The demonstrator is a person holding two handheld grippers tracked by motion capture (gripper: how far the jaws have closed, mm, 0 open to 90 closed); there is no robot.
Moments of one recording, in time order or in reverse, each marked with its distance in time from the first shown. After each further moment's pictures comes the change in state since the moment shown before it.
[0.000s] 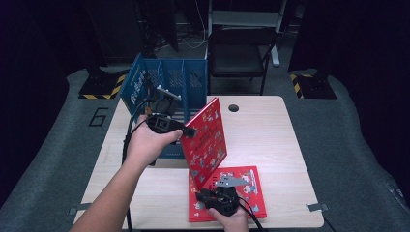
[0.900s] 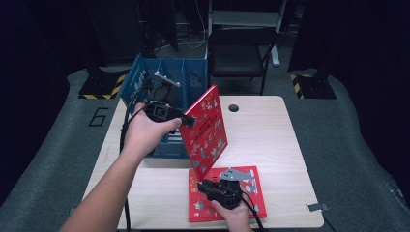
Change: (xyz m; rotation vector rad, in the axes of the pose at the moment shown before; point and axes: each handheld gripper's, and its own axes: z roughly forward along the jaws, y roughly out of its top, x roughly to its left) left arm -0.004 0.020 -0.020 -0.035 0.015 0.011; right arm -0.003 0.021 -0.009 -0.102 -0.015 -0.030
